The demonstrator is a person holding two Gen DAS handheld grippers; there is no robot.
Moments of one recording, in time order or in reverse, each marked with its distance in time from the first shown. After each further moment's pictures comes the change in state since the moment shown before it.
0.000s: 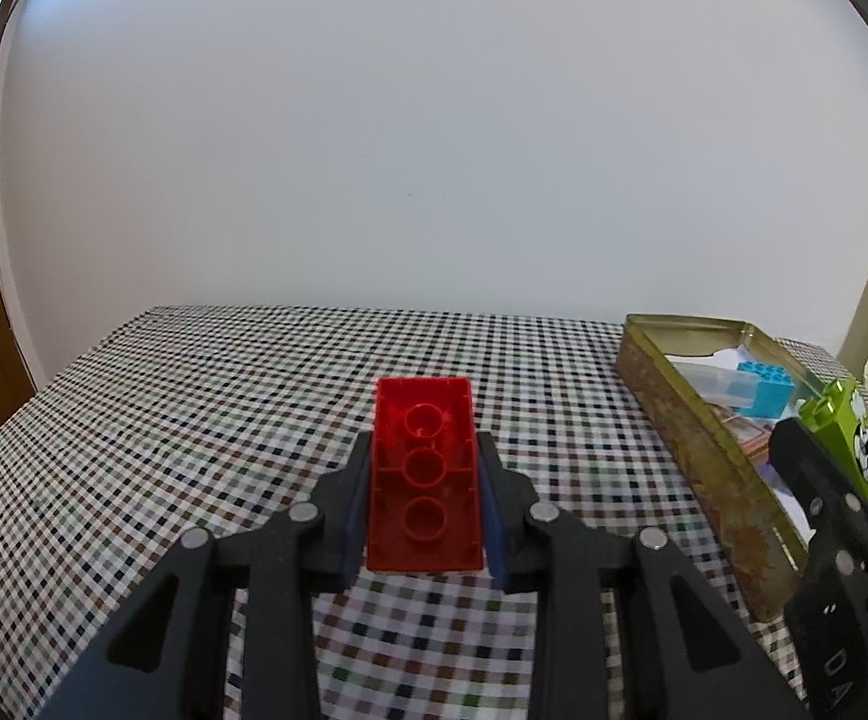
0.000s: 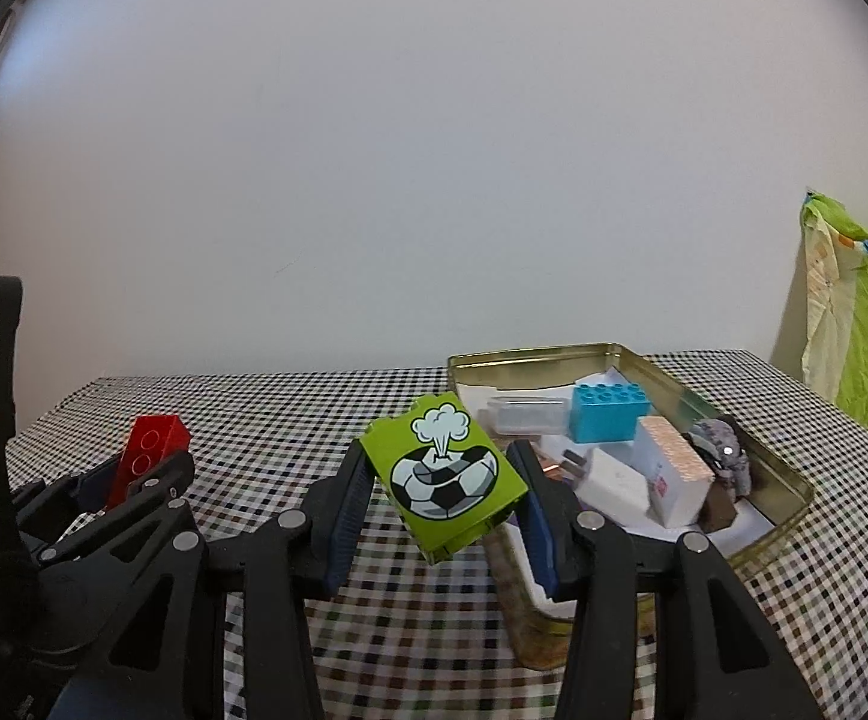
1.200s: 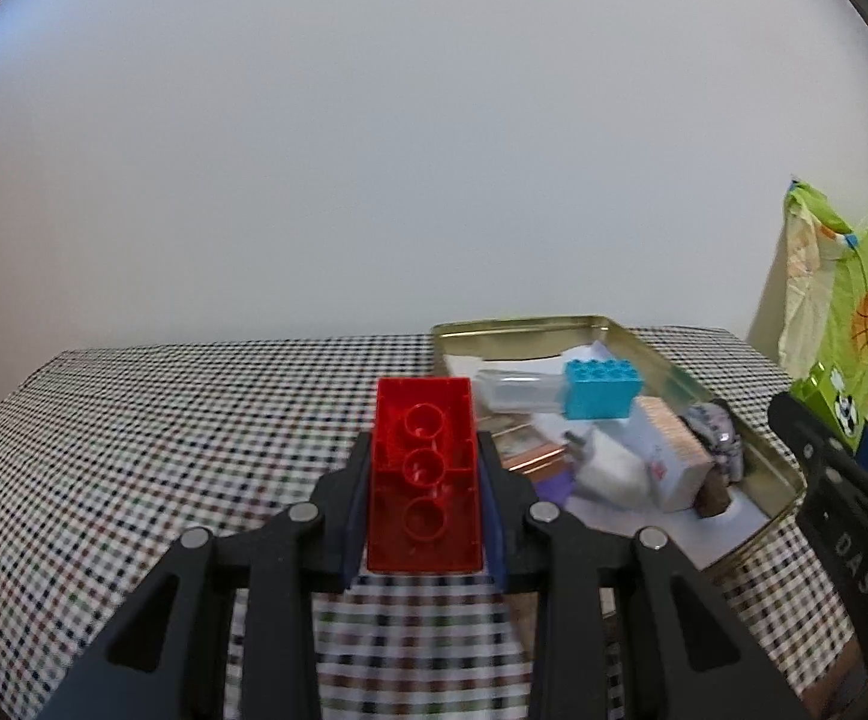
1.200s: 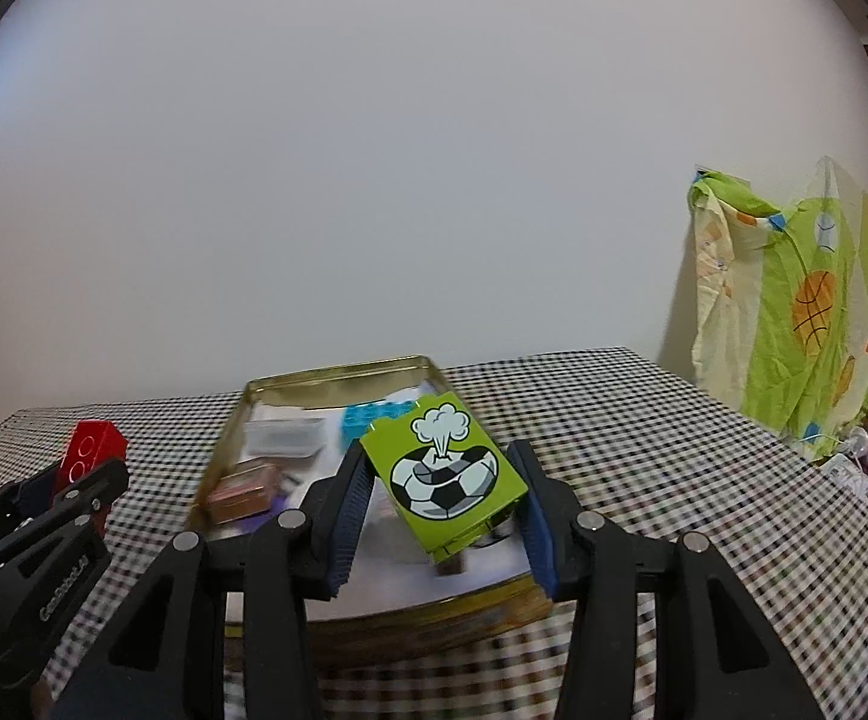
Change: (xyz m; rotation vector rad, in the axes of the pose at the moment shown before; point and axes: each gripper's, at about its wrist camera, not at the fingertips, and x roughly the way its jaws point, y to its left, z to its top) left arm -0.022 -0.117 0.002 0.090 -0.042 -0.174; right arm 0.003 -0.134 0.014 0.060 -0.018 -0.172
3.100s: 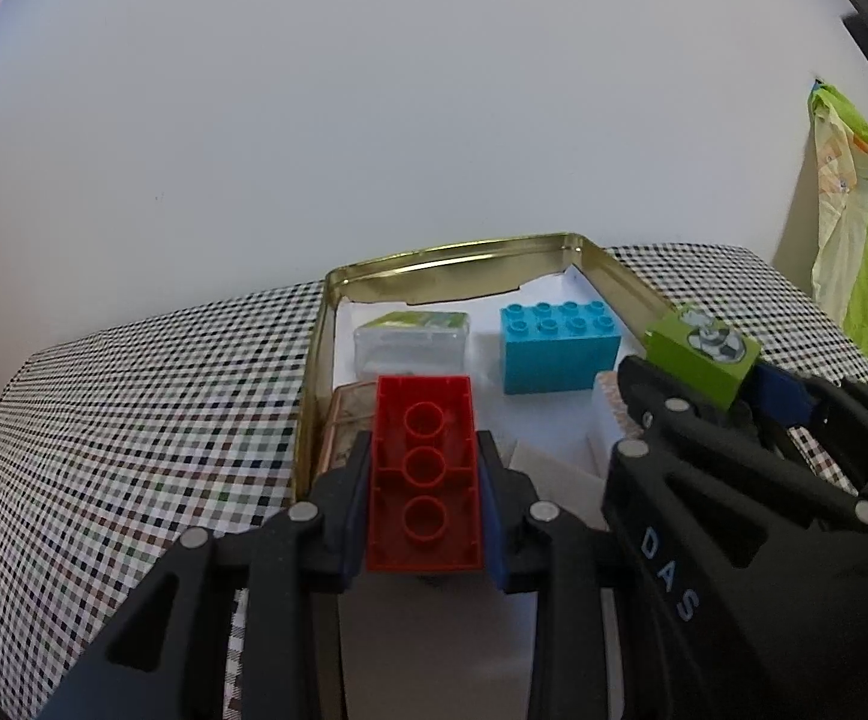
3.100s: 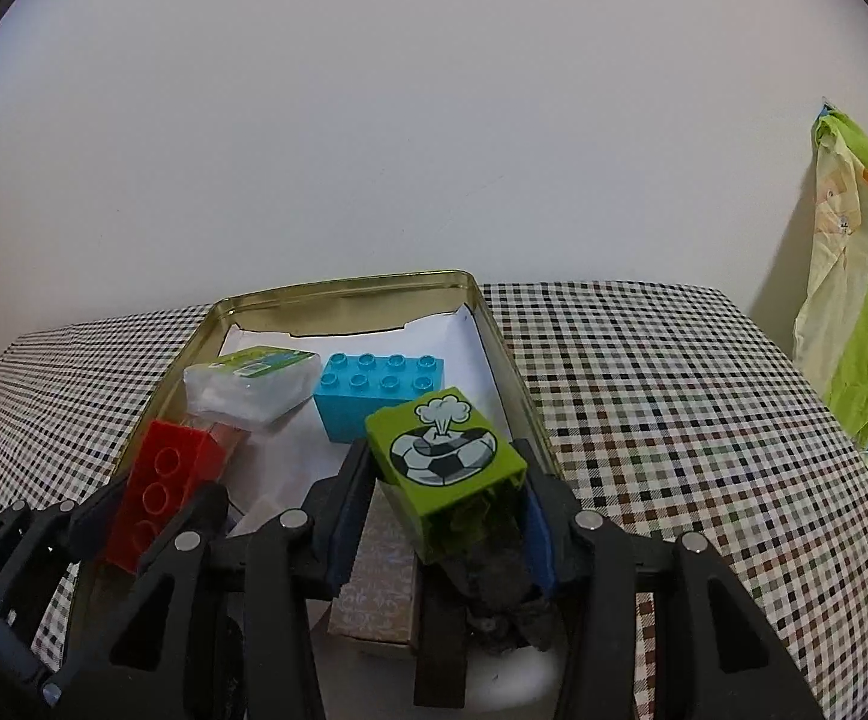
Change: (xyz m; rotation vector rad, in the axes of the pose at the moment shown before) left arm 0.081 -0.076 0.011 0.100 0.211 0.042; right arm 0.130 0.003 0.027 -0.085 0.307 0.127
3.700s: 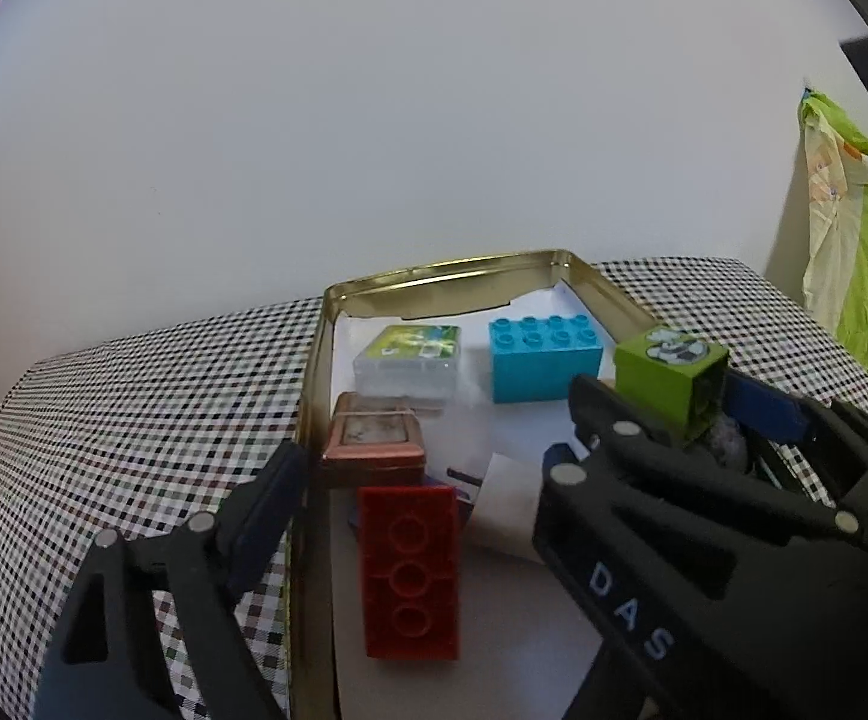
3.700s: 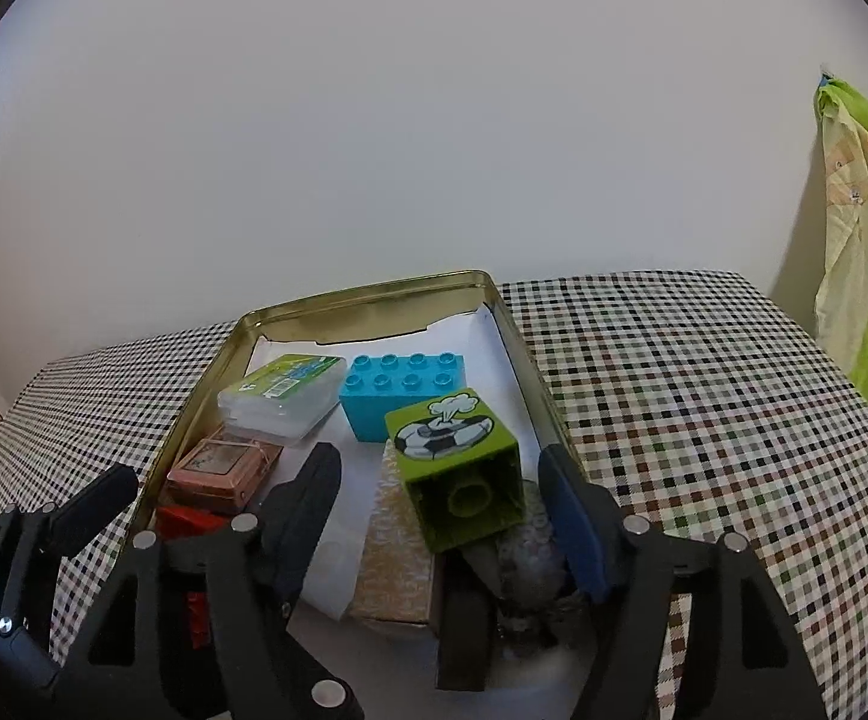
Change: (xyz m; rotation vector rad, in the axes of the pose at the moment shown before) left arm -0.010 0.001 -0.004 0.005 -0.046 -0.019; right arm -0.005 -0.005 -0.005 0.080 -0.018 0.059
